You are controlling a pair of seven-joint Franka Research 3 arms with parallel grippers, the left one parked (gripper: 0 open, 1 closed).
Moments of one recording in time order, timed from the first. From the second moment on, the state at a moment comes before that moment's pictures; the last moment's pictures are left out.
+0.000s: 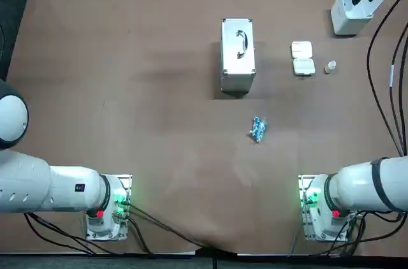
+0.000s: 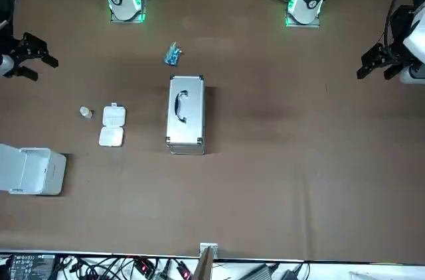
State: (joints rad) arm 0.01 -0.02 -0.22 -1.76 0.19 1.62 -0.63
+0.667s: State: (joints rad) arm 0.01 -0.02 -0.33 -1.97 0.36 1.87 -1.19
